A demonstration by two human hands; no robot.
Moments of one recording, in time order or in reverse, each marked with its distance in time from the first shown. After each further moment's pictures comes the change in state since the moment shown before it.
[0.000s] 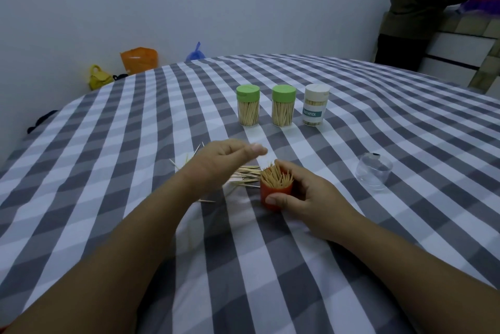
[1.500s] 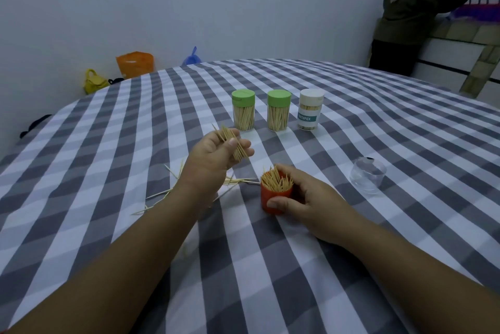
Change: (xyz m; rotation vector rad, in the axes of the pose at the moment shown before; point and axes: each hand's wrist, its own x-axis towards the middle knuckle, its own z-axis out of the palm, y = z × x) left_hand 0.005 0.004 0.018 -0.633 0.374 -0.002; right_hand -0.001 -0.004 -0.011 -0.121 -0.061 0.051
